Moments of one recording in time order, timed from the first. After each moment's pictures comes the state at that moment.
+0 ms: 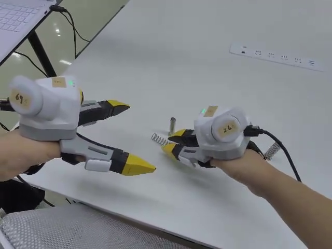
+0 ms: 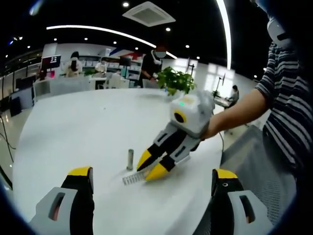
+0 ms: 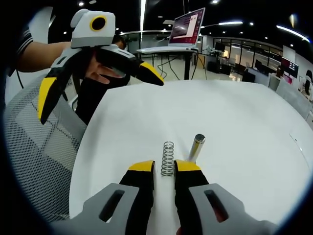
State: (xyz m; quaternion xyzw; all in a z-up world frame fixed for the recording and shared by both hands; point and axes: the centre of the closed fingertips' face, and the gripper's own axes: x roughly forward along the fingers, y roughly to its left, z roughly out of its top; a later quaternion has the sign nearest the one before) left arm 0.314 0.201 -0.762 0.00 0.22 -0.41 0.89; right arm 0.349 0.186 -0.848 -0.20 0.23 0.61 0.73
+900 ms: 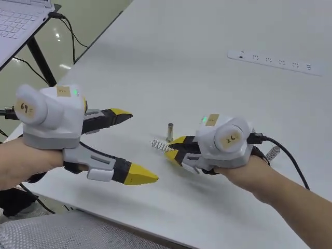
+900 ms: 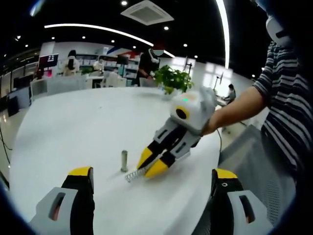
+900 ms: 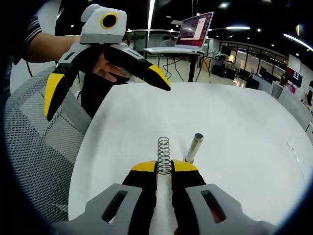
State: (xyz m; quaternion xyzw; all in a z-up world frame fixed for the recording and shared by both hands) left arm 0.315 0.185 -0.763 0.00 0.22 -0.42 0.88; right arm 0.343 0.167 -0.834 -0.22 0.21 0.63 0.71
